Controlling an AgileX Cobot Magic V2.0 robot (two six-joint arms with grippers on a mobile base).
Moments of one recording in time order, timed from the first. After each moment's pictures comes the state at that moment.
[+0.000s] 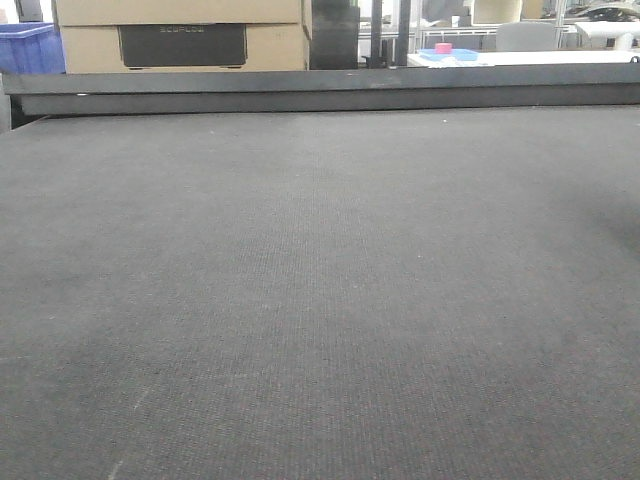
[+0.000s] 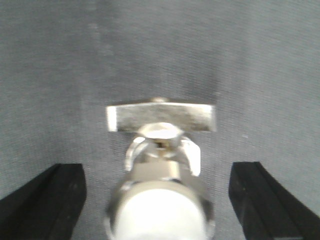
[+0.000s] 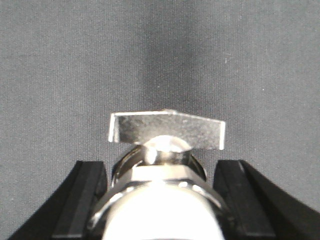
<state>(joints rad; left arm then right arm) 0.07 1.65 -1.21 0.07 1.13 0.06 -0.10 1.36 -1.24 0.09 1.14 -0.01</state>
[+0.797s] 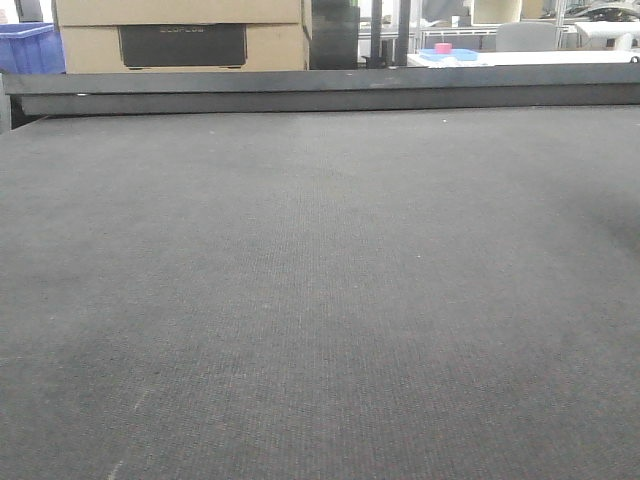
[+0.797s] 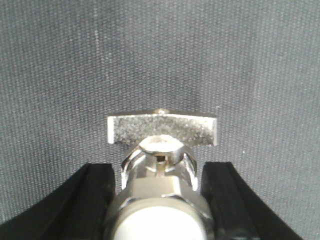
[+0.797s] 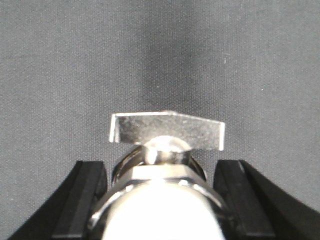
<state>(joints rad) 0.07 1.65 -1.18 0.06 1.08 0.03 -0.10 1.35 -1.24 0.09 1.13 -0.01</state>
